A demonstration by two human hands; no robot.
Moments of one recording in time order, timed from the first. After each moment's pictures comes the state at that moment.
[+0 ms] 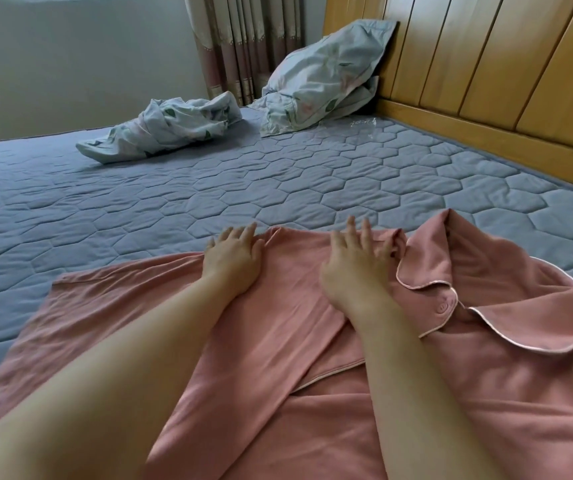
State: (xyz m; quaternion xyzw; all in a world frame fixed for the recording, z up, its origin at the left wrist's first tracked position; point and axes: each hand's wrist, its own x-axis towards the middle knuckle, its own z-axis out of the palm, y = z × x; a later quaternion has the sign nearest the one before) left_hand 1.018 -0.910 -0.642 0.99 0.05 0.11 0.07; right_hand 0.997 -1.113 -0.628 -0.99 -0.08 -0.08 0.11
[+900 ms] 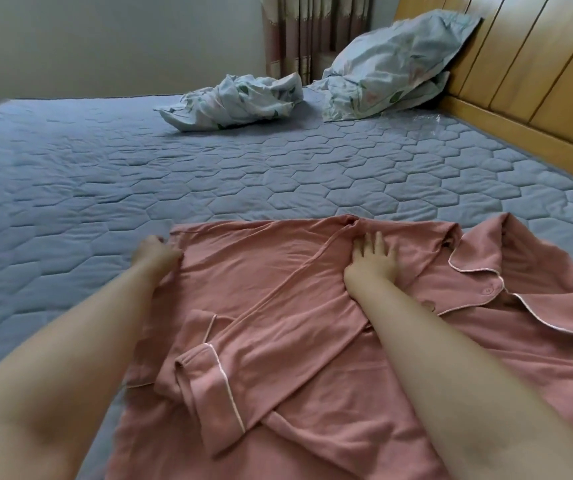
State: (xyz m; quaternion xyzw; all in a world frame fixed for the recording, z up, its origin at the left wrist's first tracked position) left_hand 0.871 -0.704 -0.623 0.87 0.41 0.08 0.26; right_hand 0.969 -1.042 -0.643 -0.99 -0.08 0.05 -0.08
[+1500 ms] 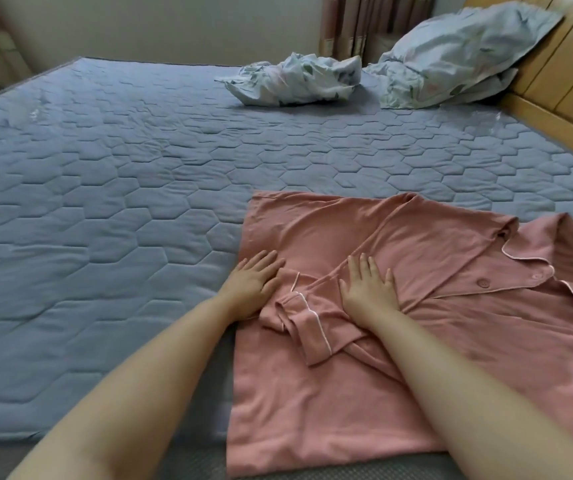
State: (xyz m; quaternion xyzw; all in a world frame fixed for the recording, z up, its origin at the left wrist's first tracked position) left_hand 0.738 -0.753 -0.665 0.99 0.03 -0.01 0.15; right_hand 0.826 -0.982 -0.663 -0.98 -0.20 0.07 0.04
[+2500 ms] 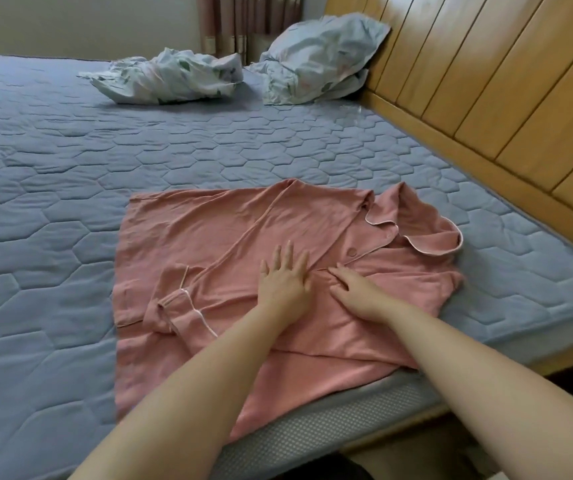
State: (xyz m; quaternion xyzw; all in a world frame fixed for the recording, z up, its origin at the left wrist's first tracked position) left_hand 0.780 -0.986 -0.643 0.98 -0.03 0.01 0.18; right_hand 0.810 -1.151 -0.624 -0.96 -0.13 0.16 0.18
